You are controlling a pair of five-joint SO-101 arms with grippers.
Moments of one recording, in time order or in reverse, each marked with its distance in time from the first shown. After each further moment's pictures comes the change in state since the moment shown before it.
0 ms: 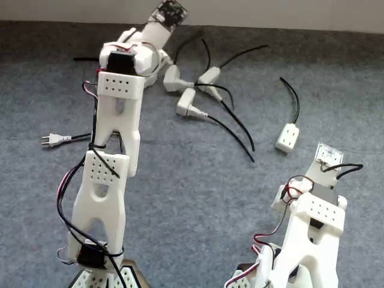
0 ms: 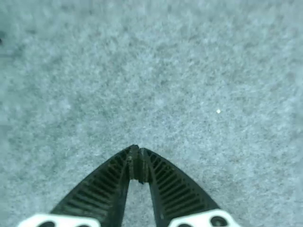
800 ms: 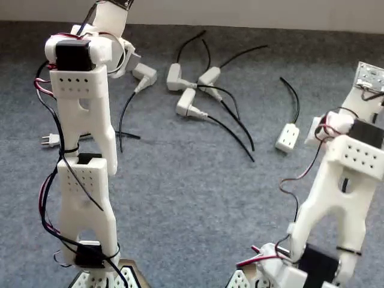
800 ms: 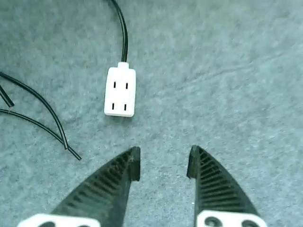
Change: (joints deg) left arm -6.4 -15.9 4.5 18.5 5.7; right arm -1.3 24.1 -53.5 13.7 4.4
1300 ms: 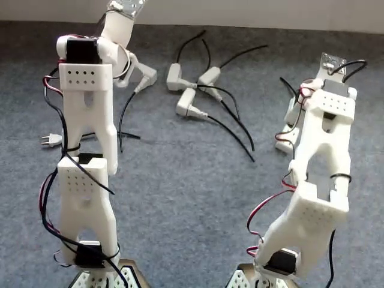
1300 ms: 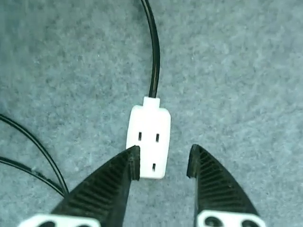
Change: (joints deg) left arm 0.0 0.0 12.7 0.0 0.0; right arm -6.6 41.9 -29.8 -0.7 -5.1
